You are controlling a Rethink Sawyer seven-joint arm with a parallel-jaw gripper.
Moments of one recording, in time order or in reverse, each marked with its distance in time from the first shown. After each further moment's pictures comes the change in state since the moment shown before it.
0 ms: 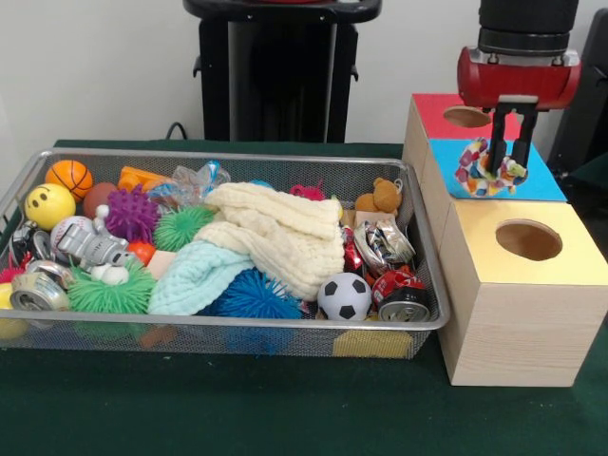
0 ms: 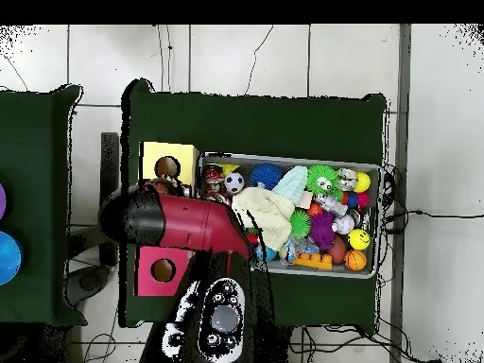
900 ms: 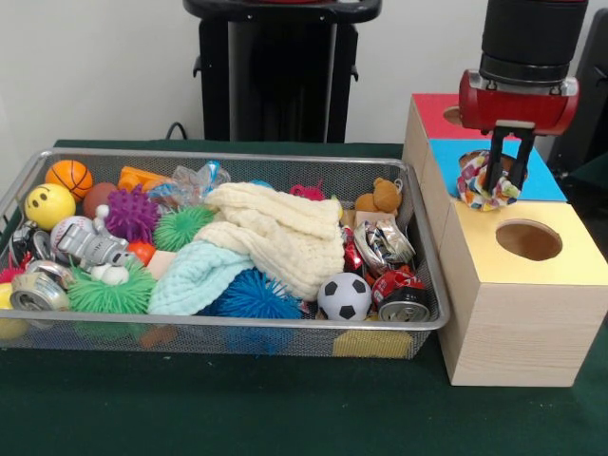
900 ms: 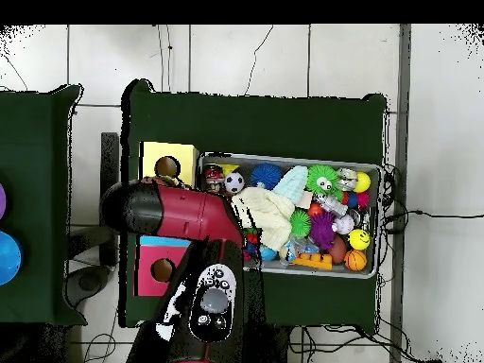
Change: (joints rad) arm 0.031 0.083 -0.040 -0.075 0.021 0.059 0.064
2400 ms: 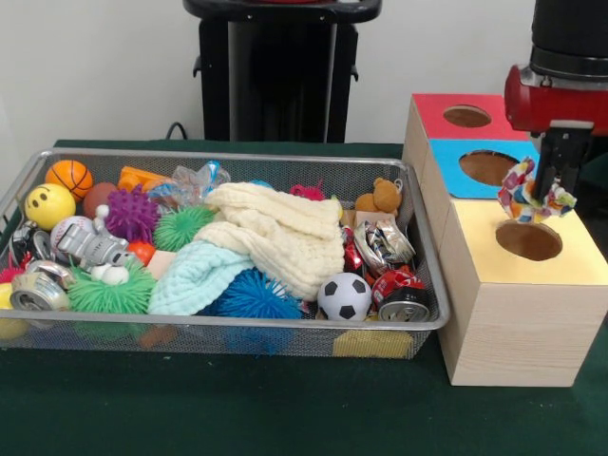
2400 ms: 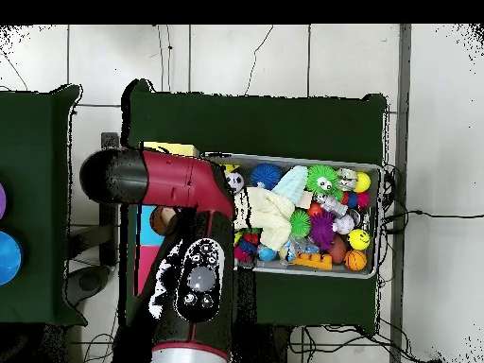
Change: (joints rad) arm 0.019 0.062 -0.024 -0.219 0.016 0.141 0.002
